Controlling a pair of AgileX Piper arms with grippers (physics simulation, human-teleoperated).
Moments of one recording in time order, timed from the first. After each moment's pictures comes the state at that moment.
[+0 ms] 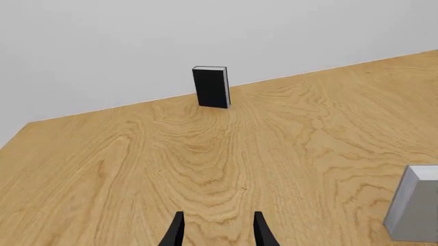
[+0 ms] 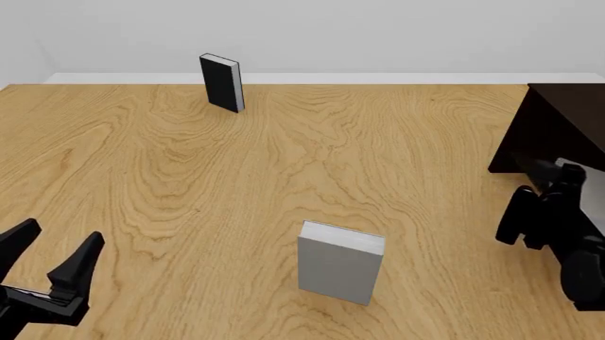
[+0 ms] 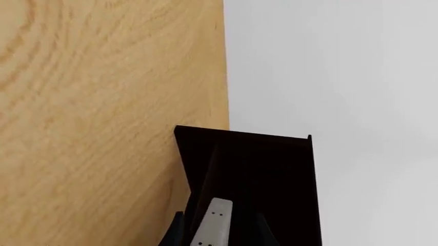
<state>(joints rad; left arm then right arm) -0.14 0.24 0.00 -0.10 0.13 -0.24 1.71 -0.34 -1.06 -1.56</state>
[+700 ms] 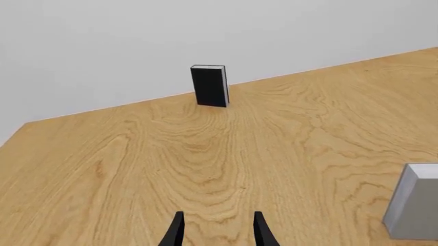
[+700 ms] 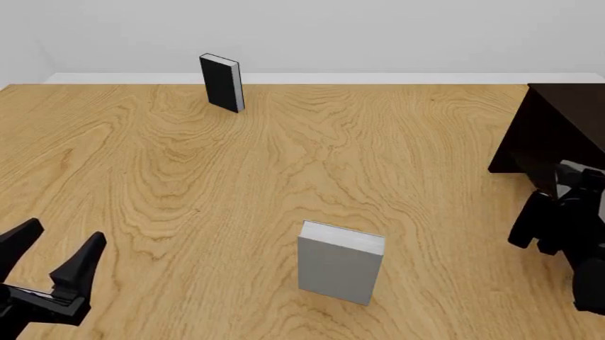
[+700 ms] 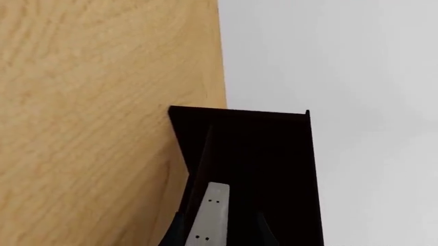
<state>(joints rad) -0.15 0.25 0.00 -0.11 0.13 -0.30 1.70 -0.31 -1.10 -1.54</state>
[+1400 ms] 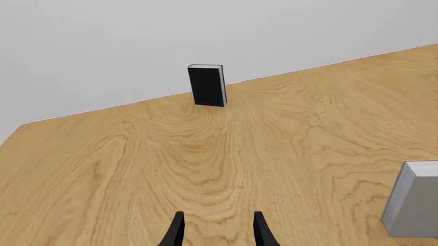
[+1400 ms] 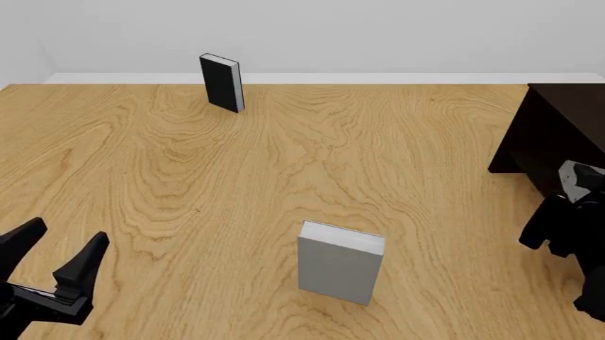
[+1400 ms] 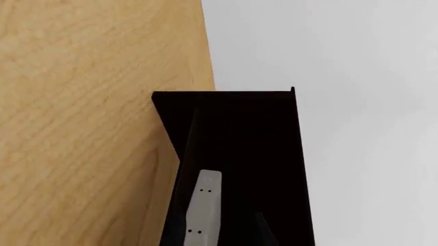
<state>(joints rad) -0.16 0.28 0.00 -0.13 0.13 -0.35 1.67 -0.27 -1.17 -1.51</state>
